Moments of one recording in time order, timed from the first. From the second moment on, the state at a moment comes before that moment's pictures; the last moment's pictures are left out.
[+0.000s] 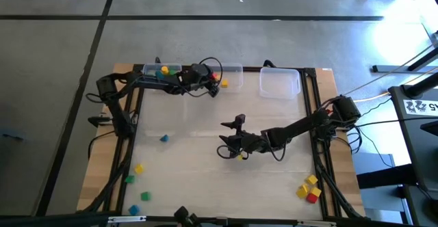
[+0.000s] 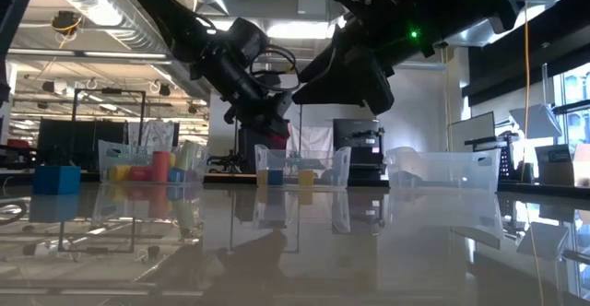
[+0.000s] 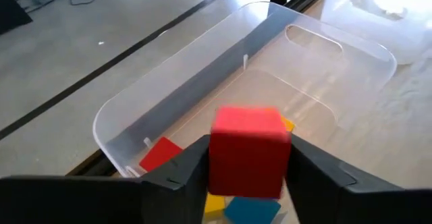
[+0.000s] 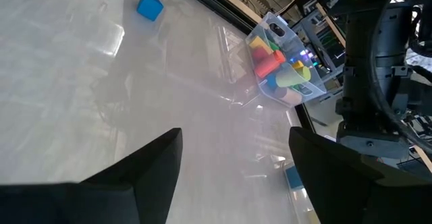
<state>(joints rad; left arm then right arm) 0.47 1.75 0.98 0.19 -0.29 -0.10 0.29 1.75 0.91 0.39 0.68 -0.42</state>
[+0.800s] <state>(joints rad) 0.28 1.38 0.98 -0.19 -0.29 0.02 0.29 1.75 0.91 0.39 0.67 -0.42</state>
